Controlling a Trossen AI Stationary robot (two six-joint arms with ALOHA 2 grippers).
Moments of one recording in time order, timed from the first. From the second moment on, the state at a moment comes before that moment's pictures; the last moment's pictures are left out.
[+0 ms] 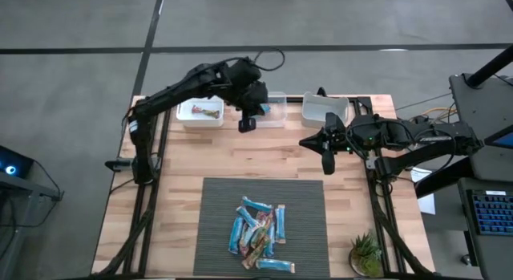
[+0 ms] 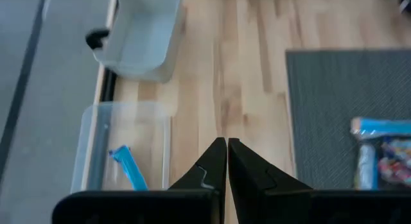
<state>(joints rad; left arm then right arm) 0.34 1.85 2.20 -1.19 0.14 0.31 0.09 1.01 1.09 -0.42 0.18 0.39</state>
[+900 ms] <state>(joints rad) 0.22 1.18 1.37 -0.59 0.14 0.07 0.09 1.01 1.09 -0.42 0.17 0.39</state>
